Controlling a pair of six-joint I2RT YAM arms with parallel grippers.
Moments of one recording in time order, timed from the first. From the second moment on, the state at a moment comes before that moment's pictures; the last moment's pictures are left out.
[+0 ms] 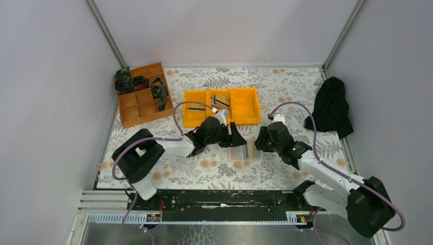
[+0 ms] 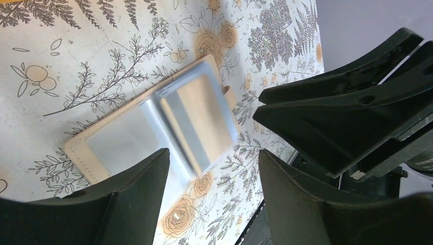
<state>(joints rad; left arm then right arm) -0.80 1.69 0.74 0.48 0.29 -0.87 0.58 1.04 0.50 -0.21 0.12 0.57</state>
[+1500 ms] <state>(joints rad) -0.77 1.75 0.66 0.50 0.29 -0.86 0.45 1.22 0.45 -0.04 -0.07 0.58</state>
